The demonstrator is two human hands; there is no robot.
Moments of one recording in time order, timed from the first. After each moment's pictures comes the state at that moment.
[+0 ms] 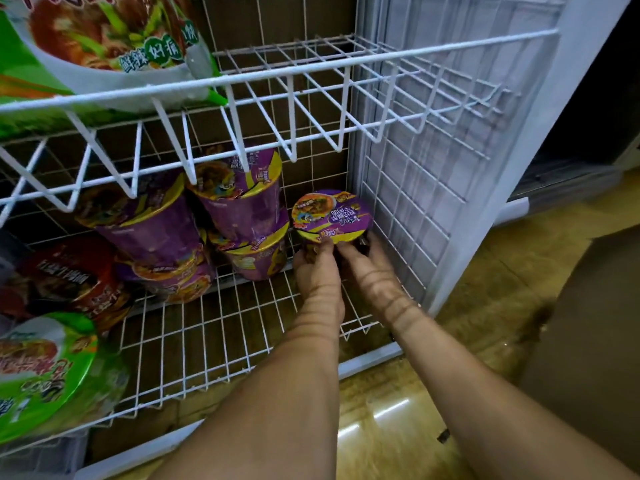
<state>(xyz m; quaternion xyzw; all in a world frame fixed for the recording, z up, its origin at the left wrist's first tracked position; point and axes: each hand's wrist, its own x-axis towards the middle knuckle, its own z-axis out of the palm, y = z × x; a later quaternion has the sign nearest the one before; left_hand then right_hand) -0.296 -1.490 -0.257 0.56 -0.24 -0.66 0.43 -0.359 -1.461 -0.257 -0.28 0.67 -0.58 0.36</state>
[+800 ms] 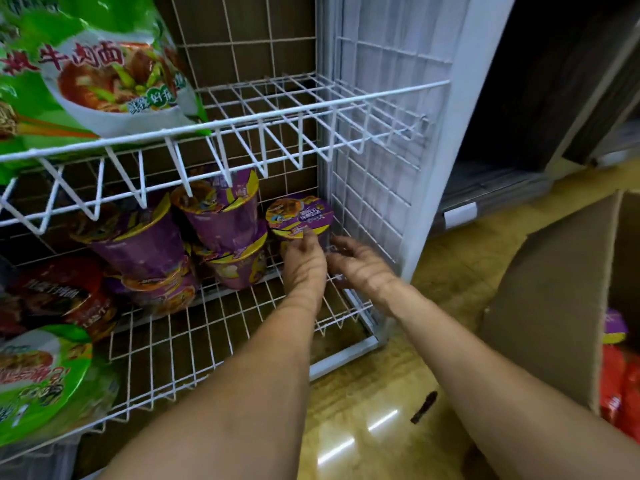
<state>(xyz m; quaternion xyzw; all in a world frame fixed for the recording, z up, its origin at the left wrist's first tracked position) -0.291 -1.473 -0.217 0.55 -0.52 -0.55 0.35 -0.365 -1.411 -0.207 -0.34 0.71 -0.47 0.39</state>
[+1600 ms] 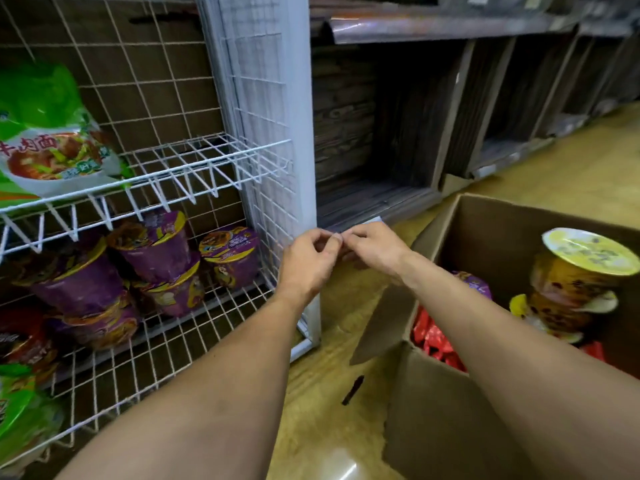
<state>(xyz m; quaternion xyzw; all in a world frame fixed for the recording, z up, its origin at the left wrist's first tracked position) -0.341 -1.344 -0.140 0.33 -0.78 -0.45 0.29 -0.453 -1.262 -0.116 -0.39 0.79 -0.42 0.23</state>
